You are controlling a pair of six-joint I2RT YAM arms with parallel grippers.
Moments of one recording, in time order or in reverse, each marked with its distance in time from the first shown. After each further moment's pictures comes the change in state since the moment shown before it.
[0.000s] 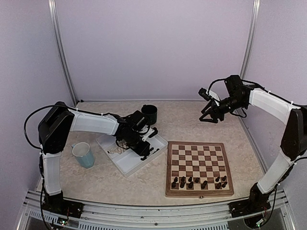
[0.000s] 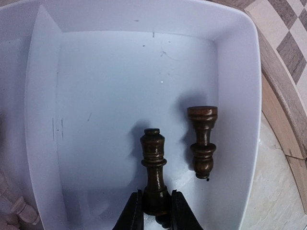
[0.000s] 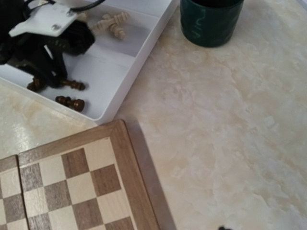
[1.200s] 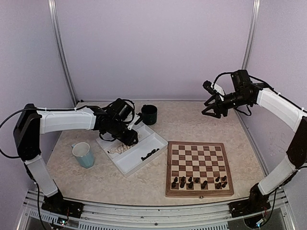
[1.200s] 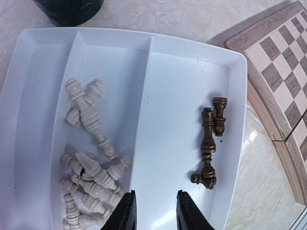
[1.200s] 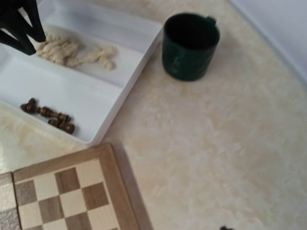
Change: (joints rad) left arm 0.058 -0.307 -0.135 -0.037 -0.137 -0.037; right arm 0.000 -0.117 -0.018 0.067 0.012 0.028
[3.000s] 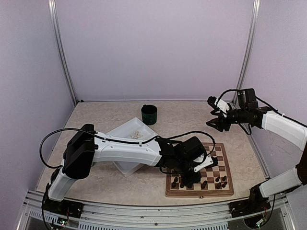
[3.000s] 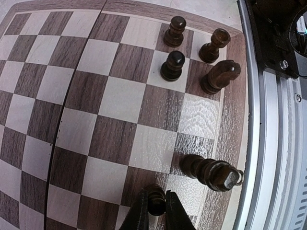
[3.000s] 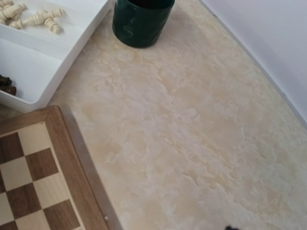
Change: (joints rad) left arm -0.547 0.566 0.629 -0.008 0.134 0.169; right arm 0.000 -0.208 -0.425 0.376 0.189 0.001
